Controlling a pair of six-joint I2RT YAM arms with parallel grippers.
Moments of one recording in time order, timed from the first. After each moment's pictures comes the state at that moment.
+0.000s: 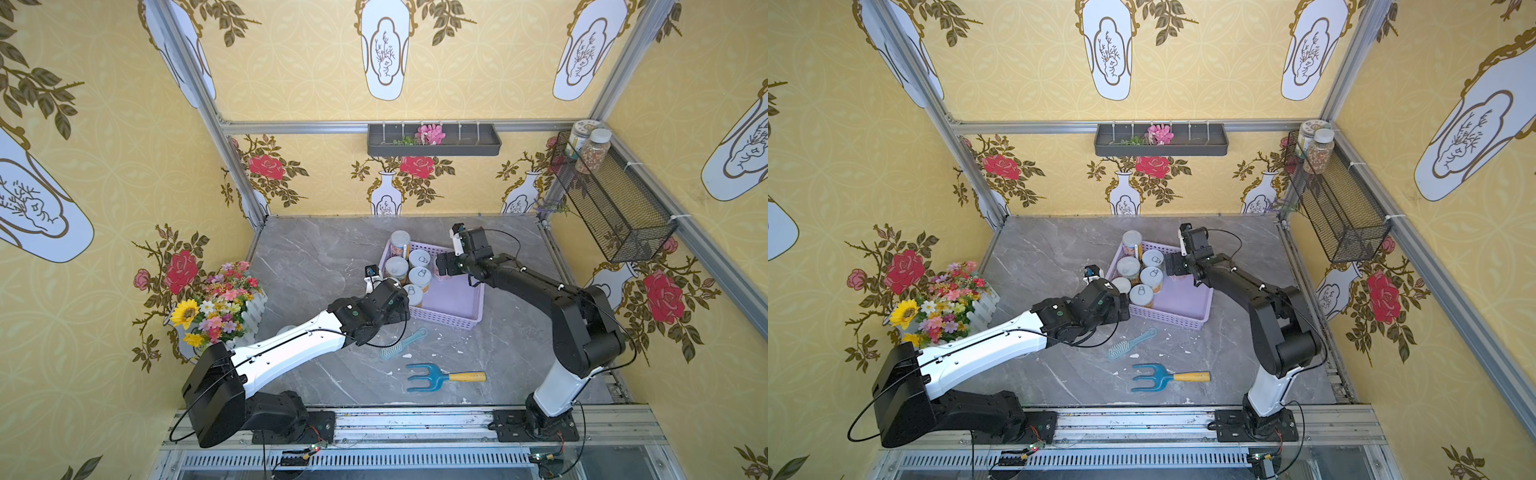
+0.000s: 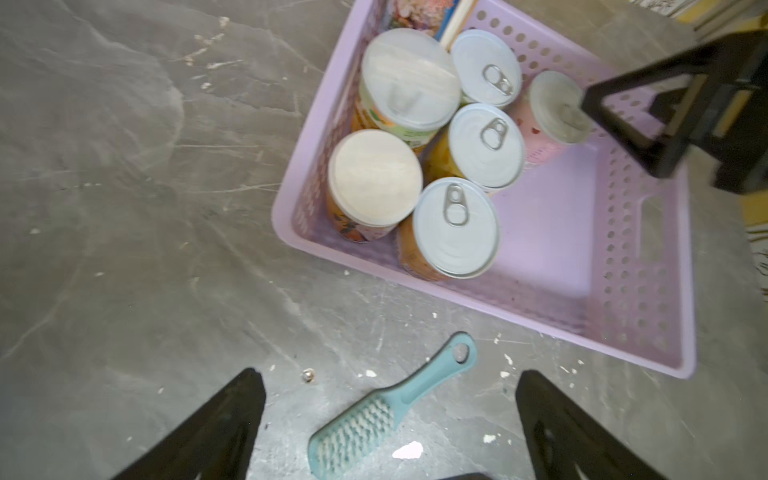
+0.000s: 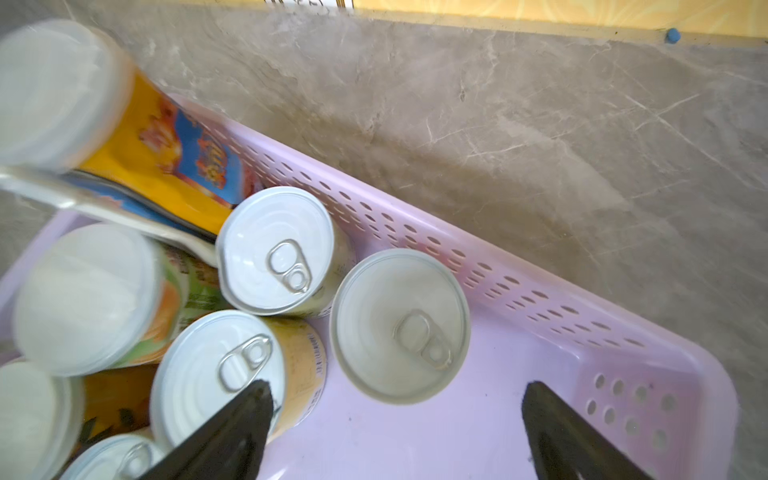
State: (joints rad) left arm -0.91 1.35 1.00 -0.61 -0.40 -0.91; right arm 0.36 1.70 1.16 -0.24 0.00 0.16
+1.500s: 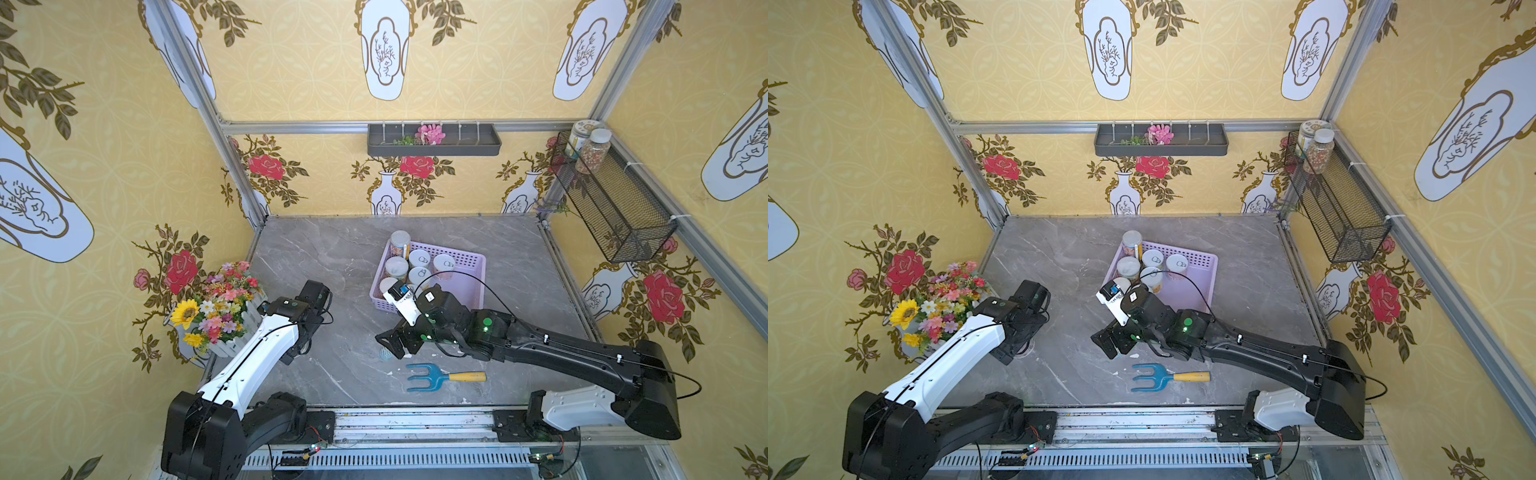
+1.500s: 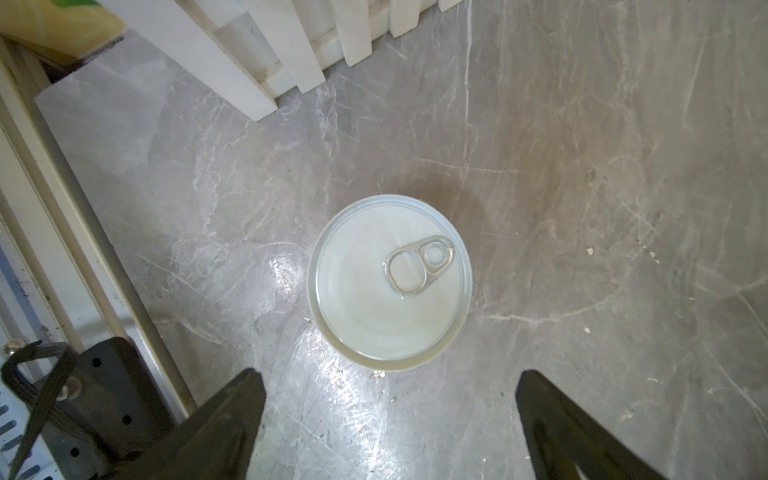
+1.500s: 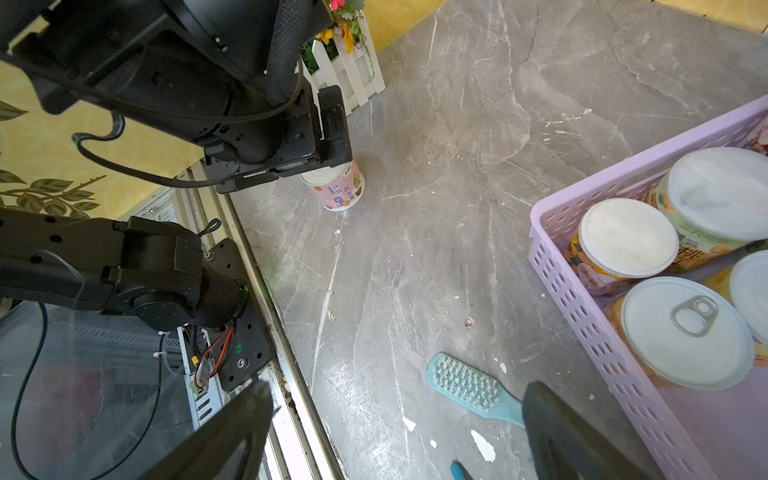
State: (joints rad) left arm -0.29 1.14 0.79 -1.09 -0.43 -1.29; right arm 1.09 1.32 1.05 -0.34 -0.05 0.25
